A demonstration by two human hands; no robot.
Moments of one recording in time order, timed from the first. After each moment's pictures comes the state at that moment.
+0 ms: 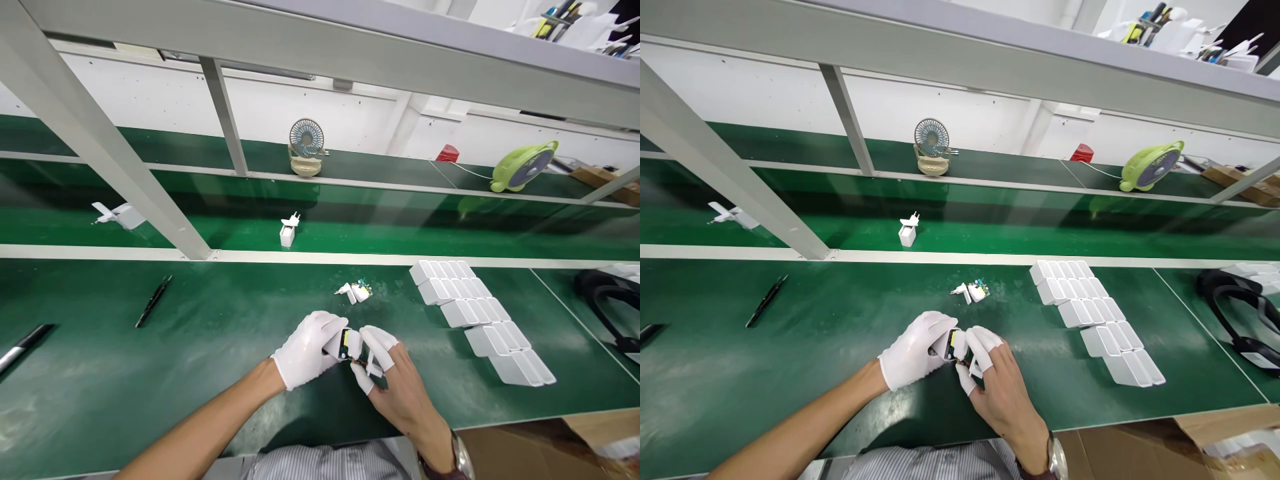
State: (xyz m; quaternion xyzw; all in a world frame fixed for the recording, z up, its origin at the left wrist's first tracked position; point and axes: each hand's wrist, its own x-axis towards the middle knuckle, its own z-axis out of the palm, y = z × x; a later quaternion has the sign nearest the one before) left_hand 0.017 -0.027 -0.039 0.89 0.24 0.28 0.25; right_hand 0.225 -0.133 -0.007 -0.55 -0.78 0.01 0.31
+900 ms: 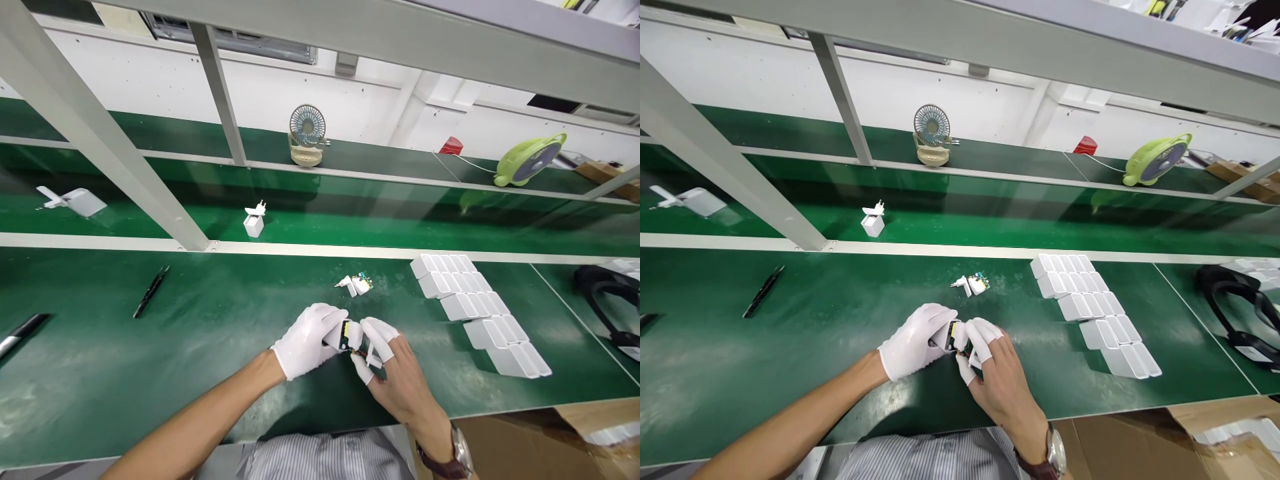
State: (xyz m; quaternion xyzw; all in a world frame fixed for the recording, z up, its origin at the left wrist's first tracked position) left_hand 0.019 -0.027 -0.031 0.89 0.24 0.29 0.25; right_hand 0.226 -0.133 -0.002 -0.55 -0.78 0.01 0.29
